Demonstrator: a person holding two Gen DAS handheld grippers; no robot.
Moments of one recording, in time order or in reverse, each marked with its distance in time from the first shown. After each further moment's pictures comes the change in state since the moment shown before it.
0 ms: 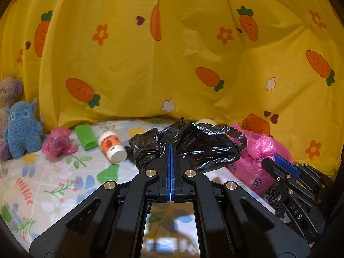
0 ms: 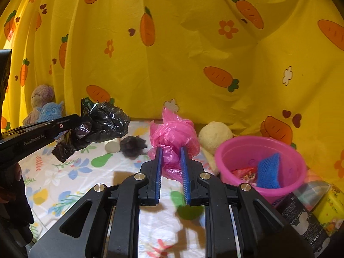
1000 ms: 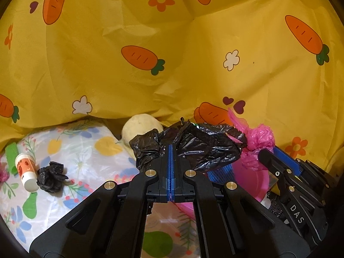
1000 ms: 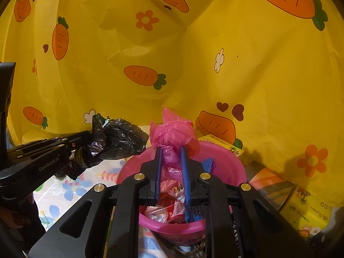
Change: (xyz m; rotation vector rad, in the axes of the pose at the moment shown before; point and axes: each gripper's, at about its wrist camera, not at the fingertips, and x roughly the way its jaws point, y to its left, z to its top) left arm 0.143 -0.136 0.026 0.101 0.128 -0.253; right arm 0.032 -0.127 0.017 0.148 0.035 -0.280
